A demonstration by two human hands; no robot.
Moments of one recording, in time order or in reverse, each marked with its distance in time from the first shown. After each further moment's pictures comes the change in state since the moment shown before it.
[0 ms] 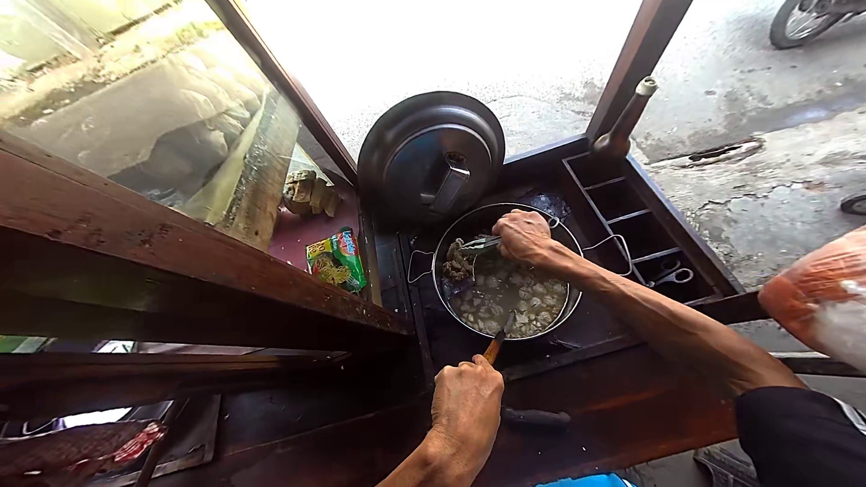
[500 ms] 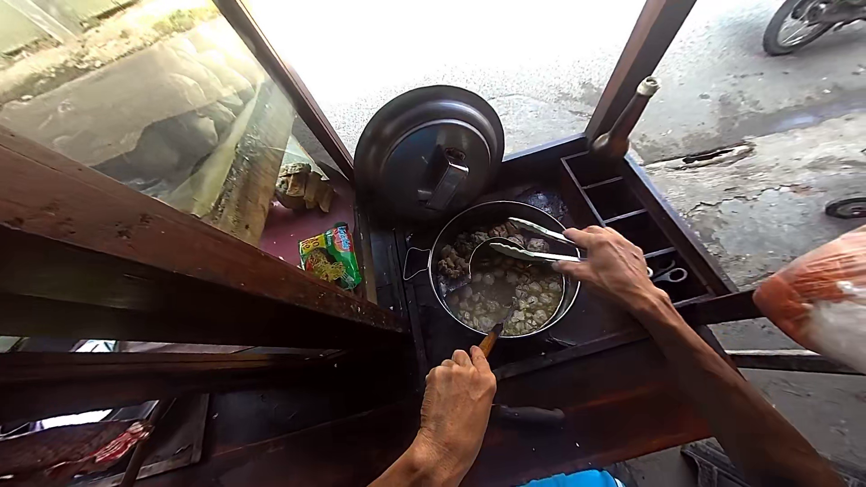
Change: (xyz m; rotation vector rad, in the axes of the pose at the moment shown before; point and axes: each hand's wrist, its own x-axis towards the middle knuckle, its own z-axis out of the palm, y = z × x) left_hand 0.004 -0.008 0.034 0.025 0.481 0.019; right_hand -0.108 0.048 -0.036 0.210 0.054 0.382
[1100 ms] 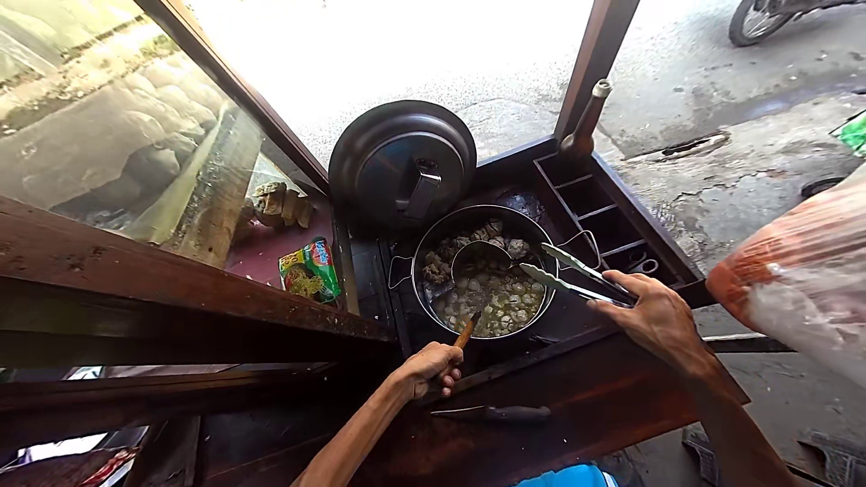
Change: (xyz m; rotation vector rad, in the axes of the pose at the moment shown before) left_hand 0.081 -0.043 0.069 -1.431 -0.785 -0.527; right_hand -0.097 0.070 -0.003 0.142 0.099 0.190
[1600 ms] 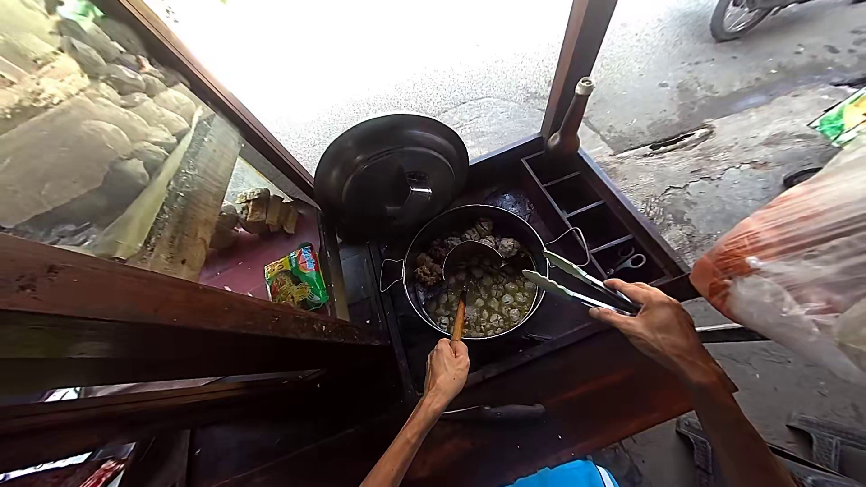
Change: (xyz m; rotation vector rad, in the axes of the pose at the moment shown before) left_hand 0.023 -0.012 0.048 0.360 0.502 0.294; right_hand -0.015 0.021 0.002 0.078 0.009 0.039
